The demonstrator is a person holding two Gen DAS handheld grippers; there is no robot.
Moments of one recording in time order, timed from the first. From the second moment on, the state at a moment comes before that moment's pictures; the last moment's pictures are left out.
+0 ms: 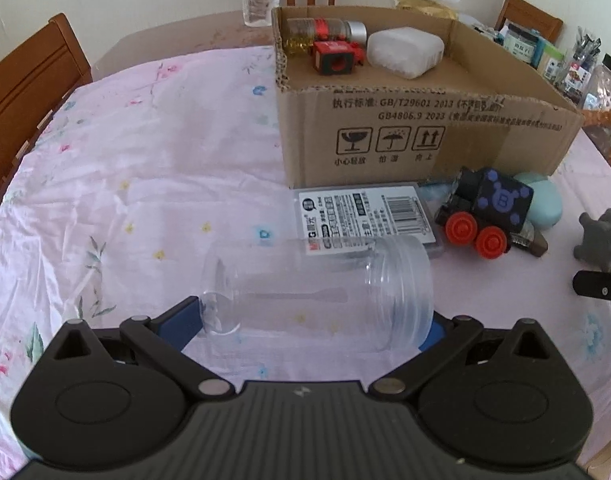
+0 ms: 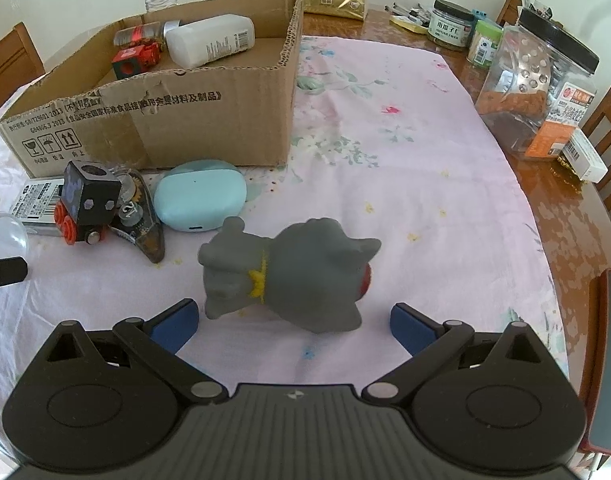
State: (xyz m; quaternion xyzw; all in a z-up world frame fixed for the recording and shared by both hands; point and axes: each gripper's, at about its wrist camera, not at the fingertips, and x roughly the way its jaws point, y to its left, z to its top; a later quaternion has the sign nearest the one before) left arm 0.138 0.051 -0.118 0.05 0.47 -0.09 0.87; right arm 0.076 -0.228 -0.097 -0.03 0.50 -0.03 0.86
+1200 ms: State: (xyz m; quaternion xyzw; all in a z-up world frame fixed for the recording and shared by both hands) left arm 0.145 0.045 -0.092 0.07 0.48 -0.10 0.87; right arm 0.091 -0.231 -0.082 -0.03 0.51 -0.01 0.86
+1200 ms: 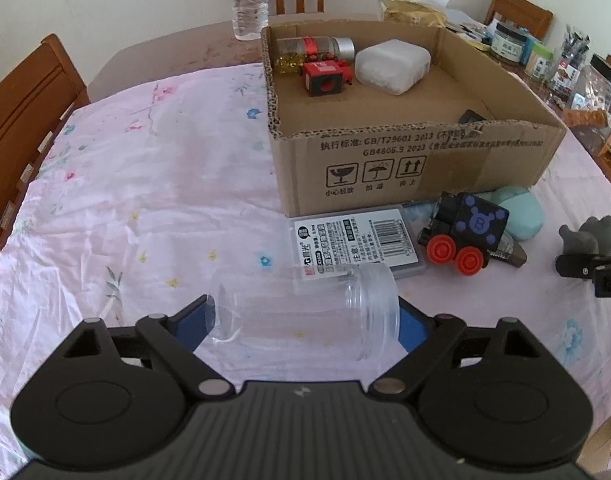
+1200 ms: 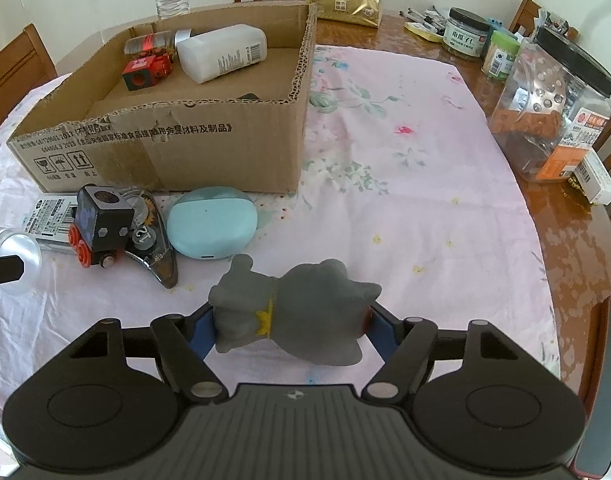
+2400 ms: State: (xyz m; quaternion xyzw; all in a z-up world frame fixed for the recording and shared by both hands) left arm 0.203 -0.010 0.023 0.15 0.38 -0.21 0.89; right arm 0.126 -0.222 0.034 -0.13 0.42 0.16 0.88
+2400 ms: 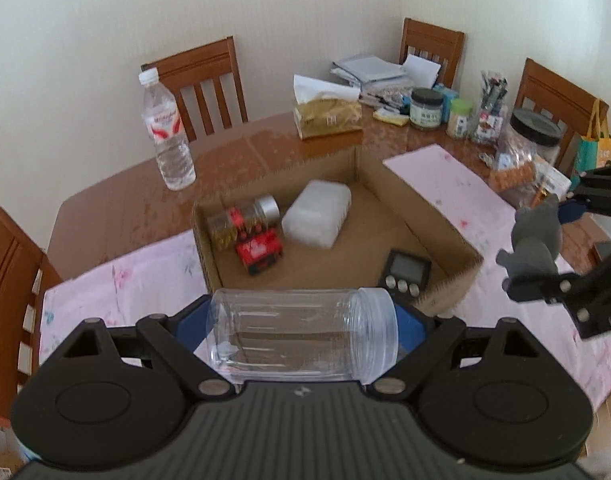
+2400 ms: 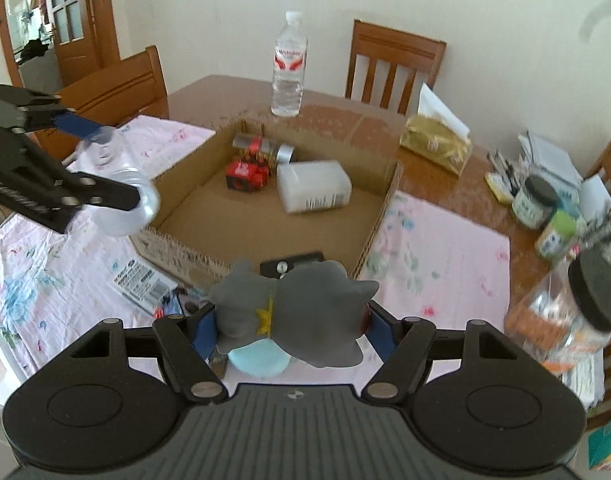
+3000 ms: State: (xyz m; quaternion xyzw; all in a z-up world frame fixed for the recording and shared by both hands) left arm 0.209 0.009 -0.002 0.07 0.39 -0.13 0.91; right arm 0.164 -0.208 0.043 -0.15 0.40 0.20 0.88
